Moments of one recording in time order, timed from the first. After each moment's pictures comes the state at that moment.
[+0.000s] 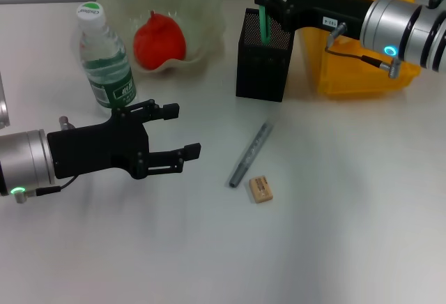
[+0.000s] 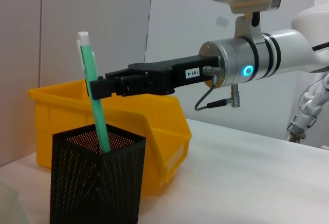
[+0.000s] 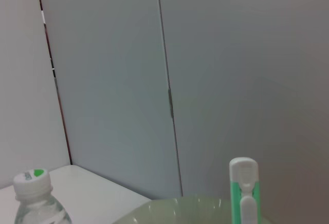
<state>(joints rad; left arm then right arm) -0.49 -2.07 0.75 0.49 1.89 1.54 -1.08 0.74 2.09 -1.05 -0.45 -1.41 -0.95 1.22</state>
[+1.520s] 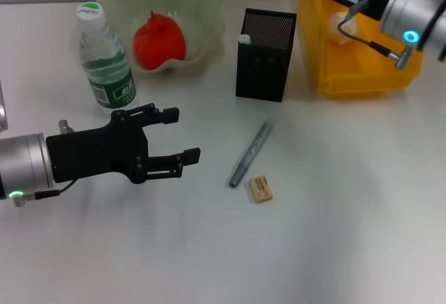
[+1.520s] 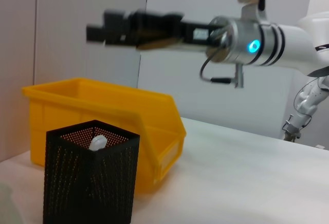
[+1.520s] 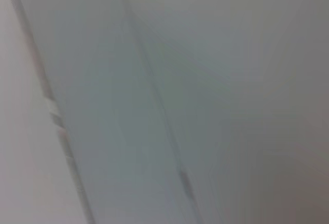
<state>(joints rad) -0.48 -2.07 0.76 0.49 1.89 1.55 -1.08 0.68 2.07 -1.04 -0.48 -1.21 -1.14 1.28</state>
